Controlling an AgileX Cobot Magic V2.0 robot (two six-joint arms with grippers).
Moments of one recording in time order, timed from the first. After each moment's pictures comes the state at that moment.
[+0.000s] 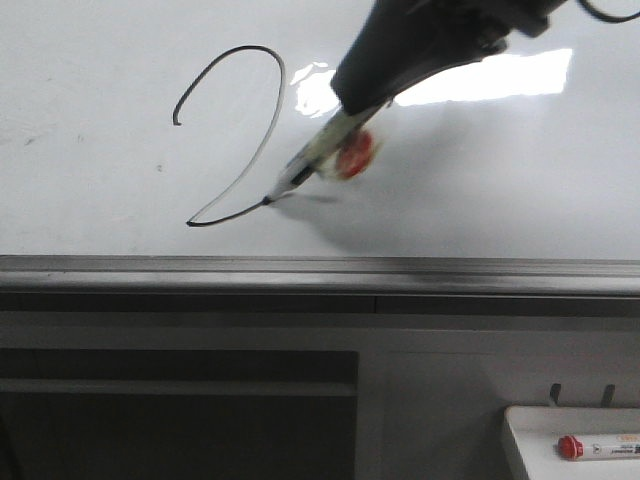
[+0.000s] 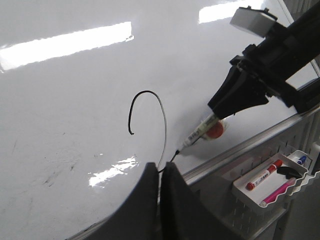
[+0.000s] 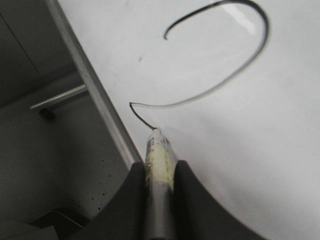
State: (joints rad) left arm -0.58 0.08 -0.46 -0.18 0.55 0.21; right arm 0.52 1.31 -0.96 0.72 0.52 -0.99
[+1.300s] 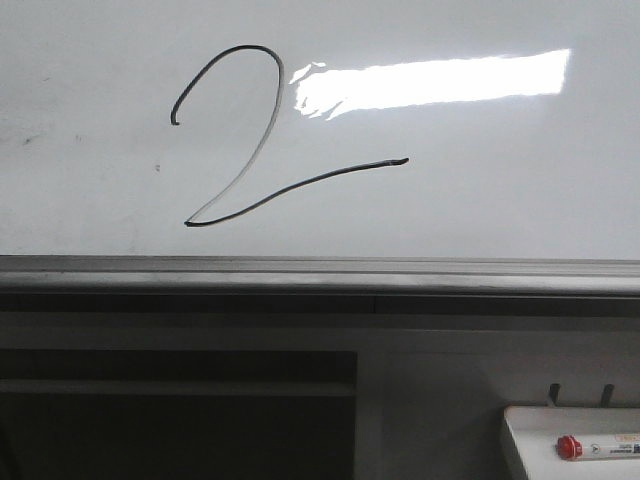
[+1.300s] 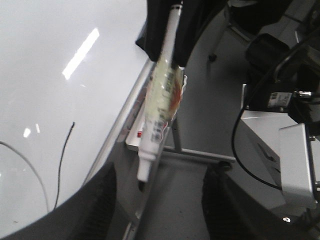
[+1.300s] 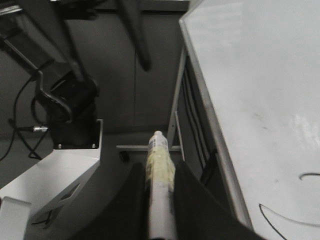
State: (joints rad) left arm -0.58 0.73 -1.07 -0.66 1.13 0.88; right arm 0.75 1.00 -1.13 0.84 0.88 -1.10
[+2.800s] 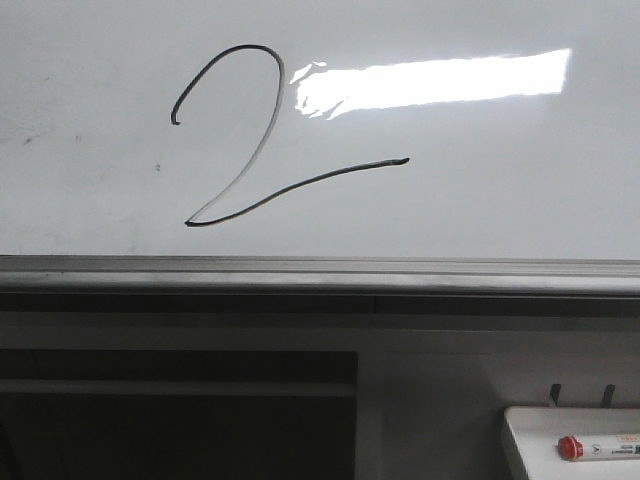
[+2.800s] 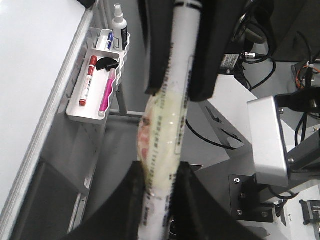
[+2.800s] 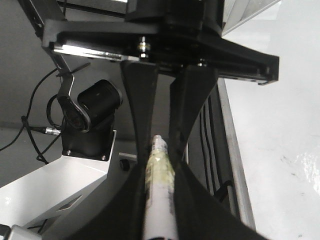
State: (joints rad) left arm -0.58 0.92 -1.13 -0.69 1.30 0.91; right arm 0.99 1.05 -1.13 0.76 0.70 -1.11
